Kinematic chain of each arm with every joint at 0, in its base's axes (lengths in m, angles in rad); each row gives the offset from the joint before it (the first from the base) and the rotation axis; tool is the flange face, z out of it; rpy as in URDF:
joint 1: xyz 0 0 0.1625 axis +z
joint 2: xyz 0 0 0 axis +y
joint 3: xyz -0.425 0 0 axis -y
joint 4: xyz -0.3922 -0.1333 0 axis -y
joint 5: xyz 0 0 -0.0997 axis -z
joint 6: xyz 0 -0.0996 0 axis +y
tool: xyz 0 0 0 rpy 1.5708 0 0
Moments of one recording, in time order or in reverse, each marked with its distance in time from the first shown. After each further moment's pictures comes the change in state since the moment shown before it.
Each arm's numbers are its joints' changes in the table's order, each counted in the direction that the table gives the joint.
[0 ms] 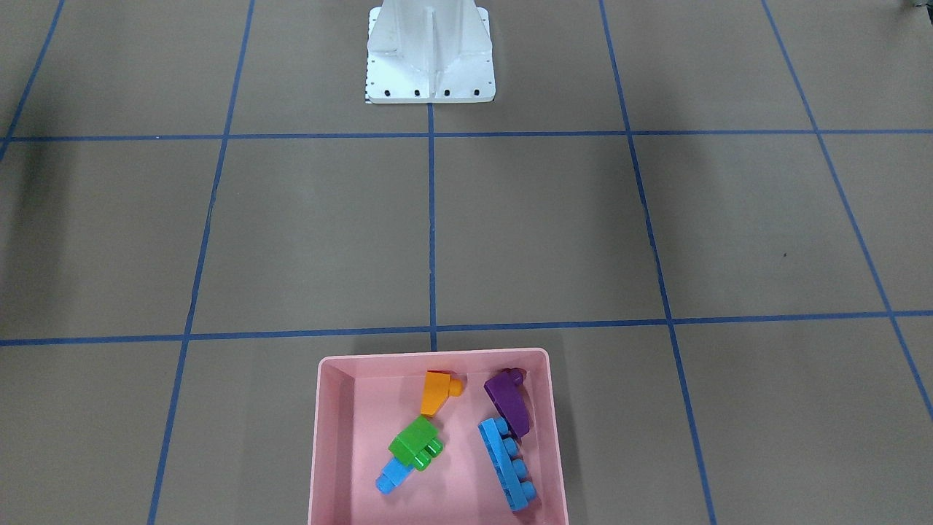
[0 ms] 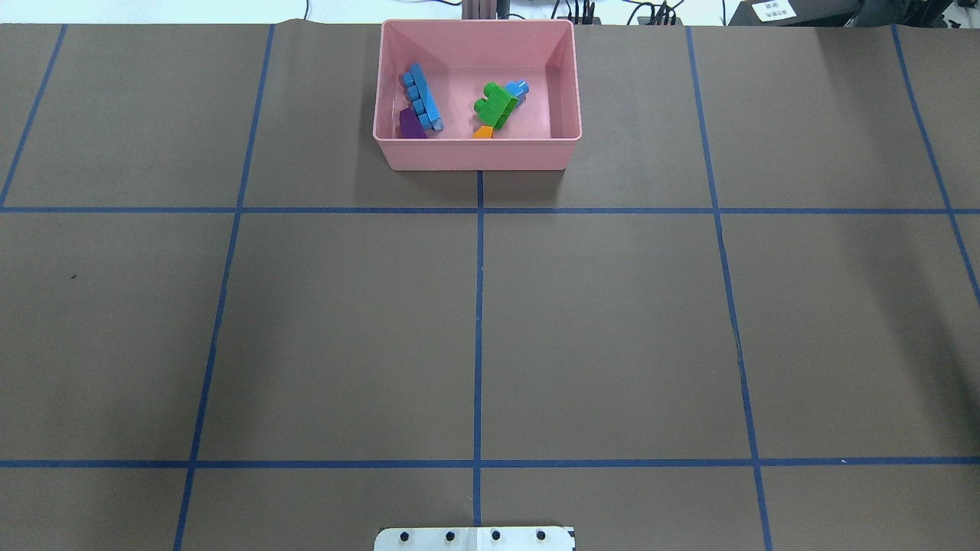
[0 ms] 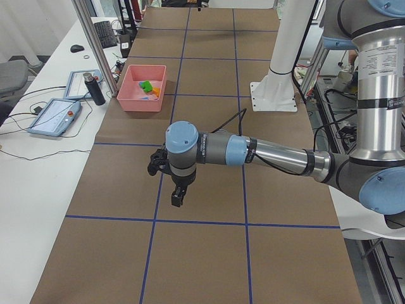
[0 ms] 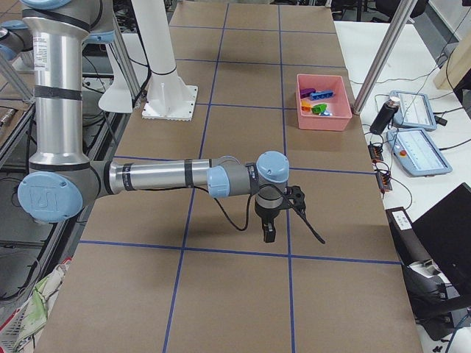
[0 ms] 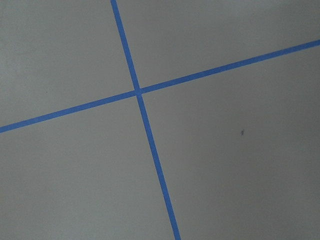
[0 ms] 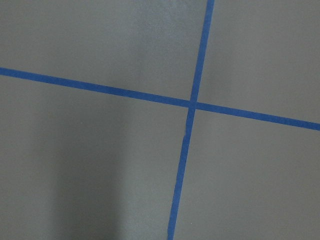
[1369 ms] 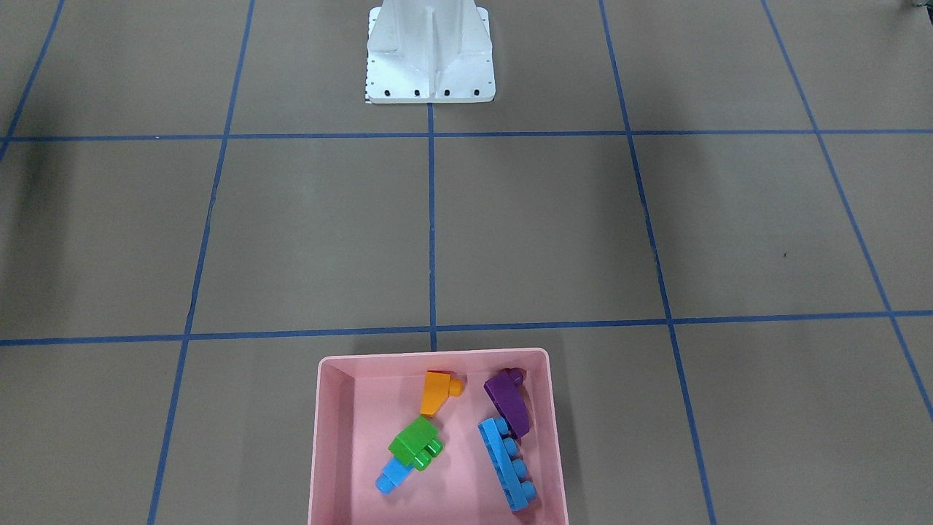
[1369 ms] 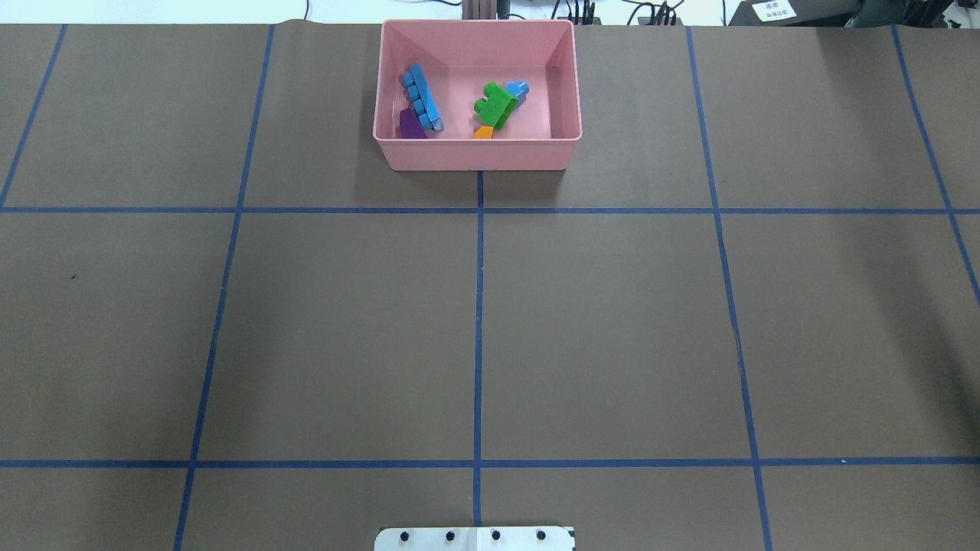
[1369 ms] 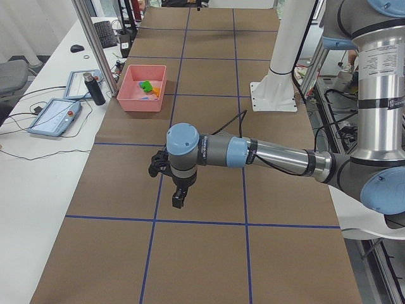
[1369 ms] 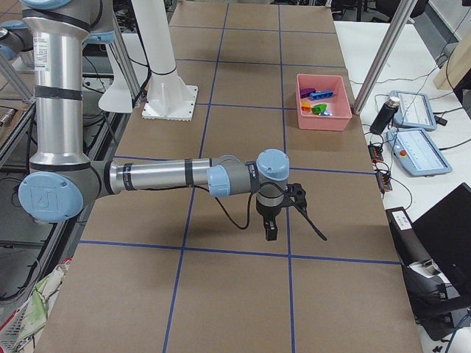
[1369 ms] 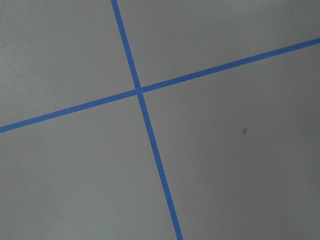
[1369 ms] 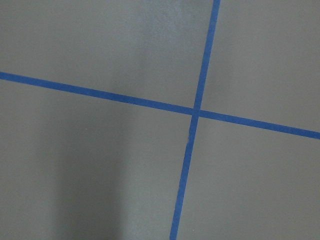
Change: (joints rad) left arm 0.002 -0.007 0.004 -0.006 0.001 -0.001; right arm -0.001 -0.008 0.002 0.011 0.000 -0.002
